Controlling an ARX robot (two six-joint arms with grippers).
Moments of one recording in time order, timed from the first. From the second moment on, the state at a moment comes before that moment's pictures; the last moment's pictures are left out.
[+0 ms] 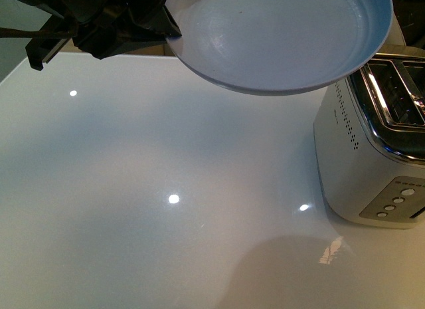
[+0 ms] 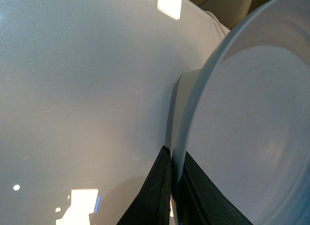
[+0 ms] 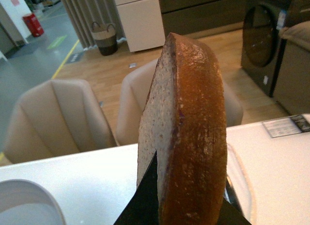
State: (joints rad) left arm -0.39 1.68 1.02 -0.02 0.26 -0.70; right arm 0.13 1.21 0.73 0.40 0.25 0.18
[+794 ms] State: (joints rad) left arm -0.39 1.68 1.02 -0.02 0.26 -0.70; right arm 0.19 1.54 0.68 0.45 0.38 0.05
